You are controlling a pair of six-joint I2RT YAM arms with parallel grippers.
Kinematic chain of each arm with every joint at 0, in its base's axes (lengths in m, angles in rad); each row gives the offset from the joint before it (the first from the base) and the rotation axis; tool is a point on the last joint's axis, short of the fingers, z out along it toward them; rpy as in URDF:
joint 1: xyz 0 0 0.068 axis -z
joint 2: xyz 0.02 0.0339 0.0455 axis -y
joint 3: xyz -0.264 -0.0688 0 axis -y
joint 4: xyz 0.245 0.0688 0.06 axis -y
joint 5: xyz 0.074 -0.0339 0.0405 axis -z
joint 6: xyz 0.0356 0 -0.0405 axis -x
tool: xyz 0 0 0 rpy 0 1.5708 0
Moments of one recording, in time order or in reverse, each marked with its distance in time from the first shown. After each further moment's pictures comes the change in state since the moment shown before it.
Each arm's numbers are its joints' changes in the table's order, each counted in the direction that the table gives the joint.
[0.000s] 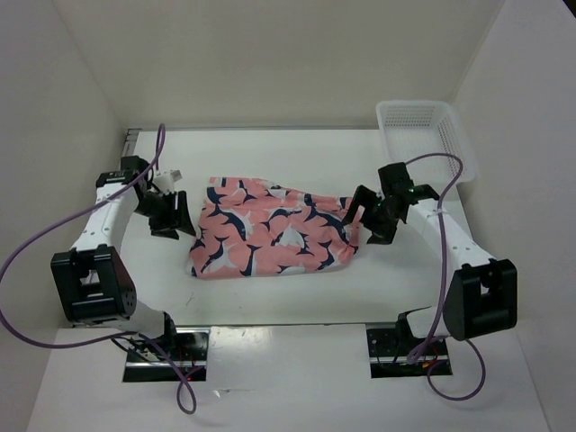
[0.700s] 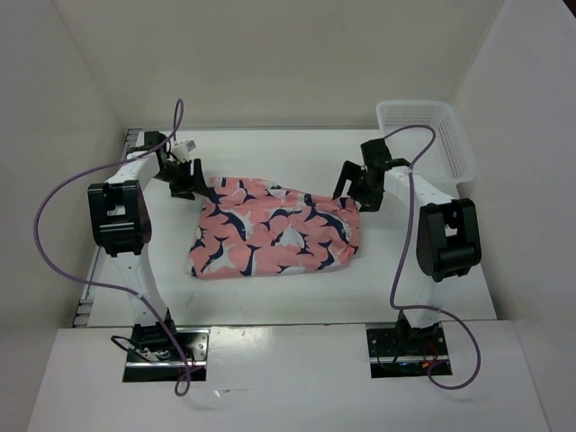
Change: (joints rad) left arm 0.032 -0.615 0.439 0.347 0.088 0.002; right arm 0.000 -0.418 0.309 0.209 0.122 0.111
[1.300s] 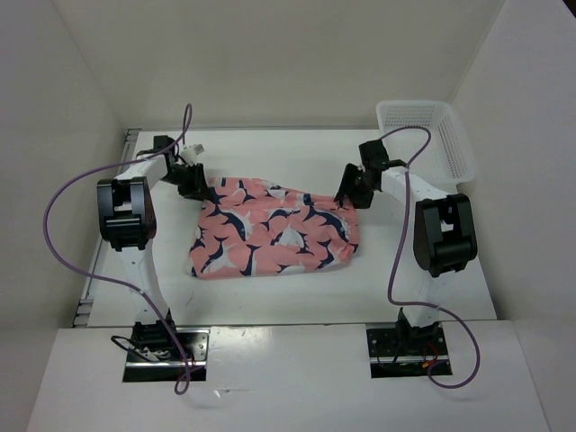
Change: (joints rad) left arm 0.033 -0.077 0.008 0.056 0.045 0.000; right arm 0.000 -0.060 -0.001 0.071 -0.043 0.013
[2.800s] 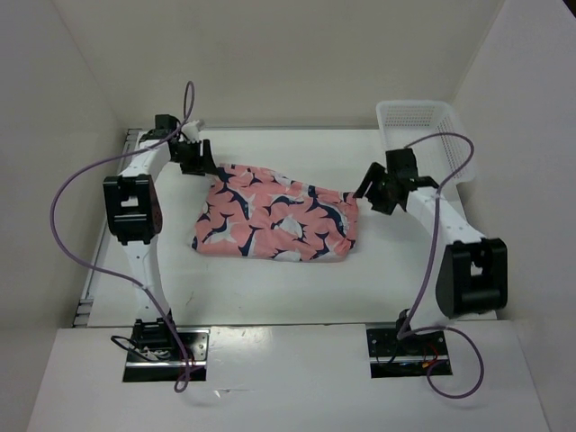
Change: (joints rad) left arm 0.022 -0.122 0.291 0.030 -0.026 0.000; right arm 0.082 0.302 -0.179 0.036 0.088 -0.079
